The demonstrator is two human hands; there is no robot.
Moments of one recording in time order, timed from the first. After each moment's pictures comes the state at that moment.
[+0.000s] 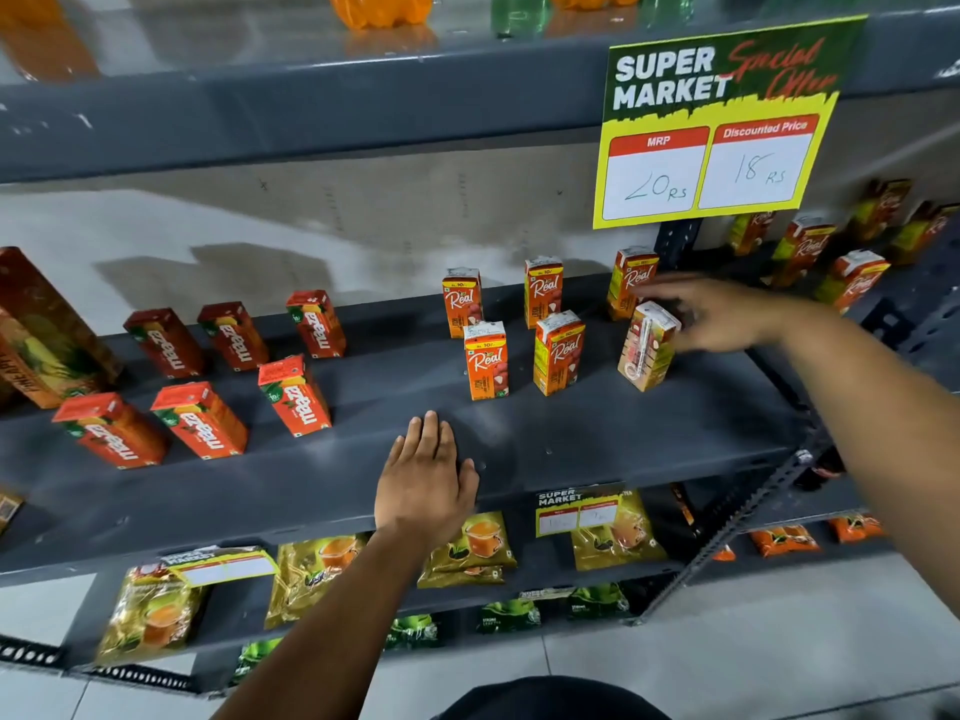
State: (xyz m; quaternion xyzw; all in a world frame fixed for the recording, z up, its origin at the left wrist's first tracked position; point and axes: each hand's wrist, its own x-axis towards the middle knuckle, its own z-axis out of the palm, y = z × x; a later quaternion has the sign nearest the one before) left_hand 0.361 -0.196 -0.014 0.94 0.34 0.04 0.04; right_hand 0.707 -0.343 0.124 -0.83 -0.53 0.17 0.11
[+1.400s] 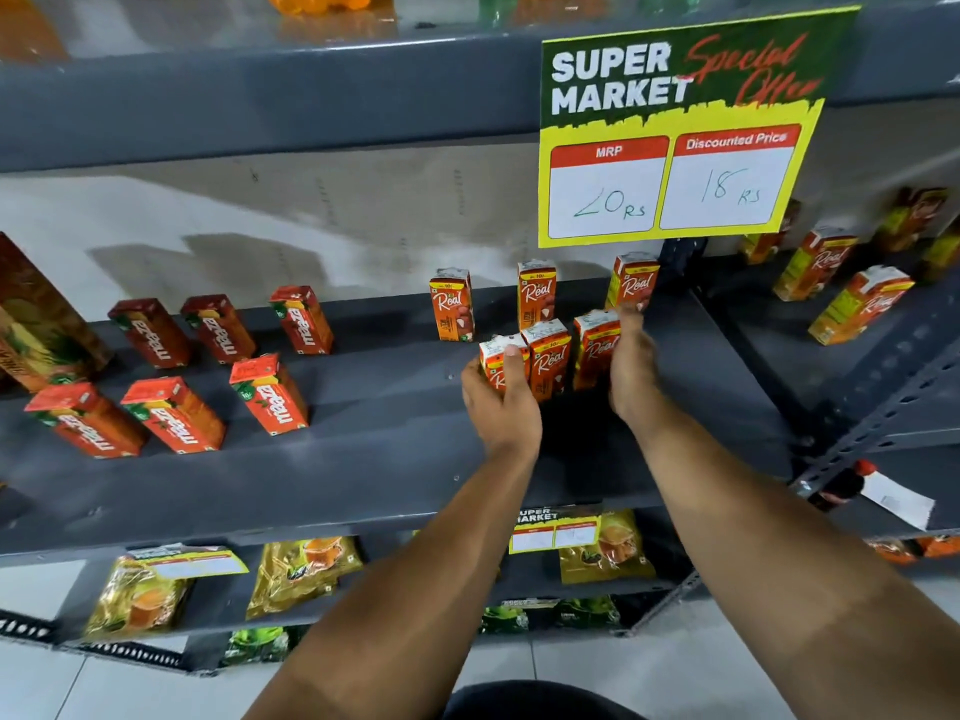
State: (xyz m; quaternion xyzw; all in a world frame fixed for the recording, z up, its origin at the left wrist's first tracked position) left_hand 0.514 -0.239 0.023 0.51 0.43 0.43 0.61; right_hand 0.656 -0.269 0.035 -0.67 -0.02 0.26 0.70
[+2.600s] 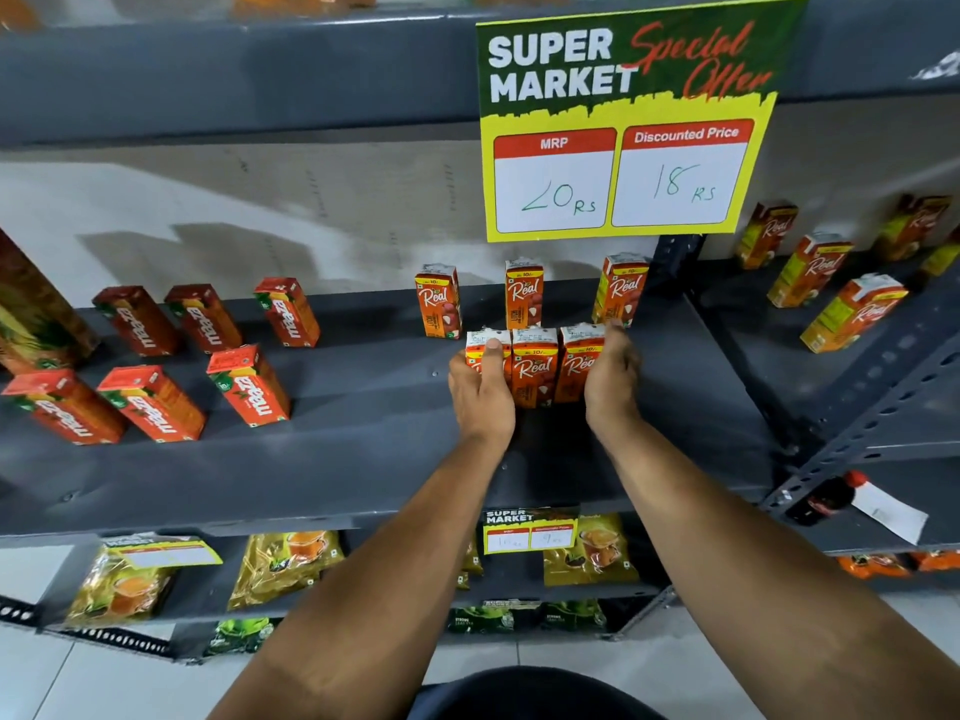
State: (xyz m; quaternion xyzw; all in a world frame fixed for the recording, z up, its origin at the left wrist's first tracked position) left_hand 0.521 -0.225 0.020 0.54 0.42 0.38 0.62; right_hand 0.641 -0.279 0.014 -0.63 -0.10 0.19 0.74
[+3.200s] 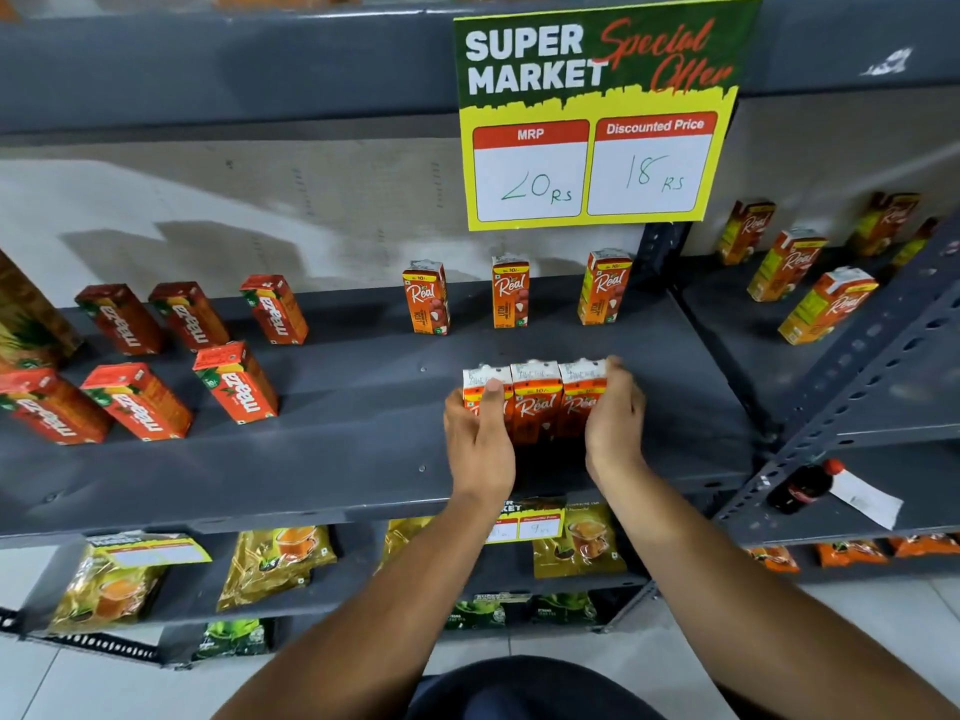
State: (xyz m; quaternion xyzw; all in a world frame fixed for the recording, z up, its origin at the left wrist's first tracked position) left_hand 0.480 -0.284 0.024 0.56 0.43 0.34 0.63; right_hand 0.598 -0.336 0.018 -0.62 -0.02 0.25 0.75
